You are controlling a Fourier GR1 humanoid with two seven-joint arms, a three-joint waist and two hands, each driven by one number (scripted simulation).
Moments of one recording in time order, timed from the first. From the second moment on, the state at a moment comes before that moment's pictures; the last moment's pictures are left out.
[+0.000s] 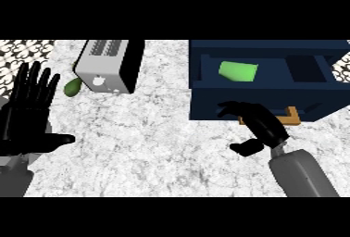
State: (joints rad) left arm -0.17 0.56 -0.15 -1.50 0.84 0.07 -0.35; right arm -0.30 -0.25 0.22 -1.33 0.77 0.14 -0.20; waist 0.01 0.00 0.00
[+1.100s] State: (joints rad) left arm -0.09 0.51 -0.04 -1.46 0.79 -0.11 -0.35; right arm -0.85 -0.26 0.00 -0.39 0.78 0.06 -0.60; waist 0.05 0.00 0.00
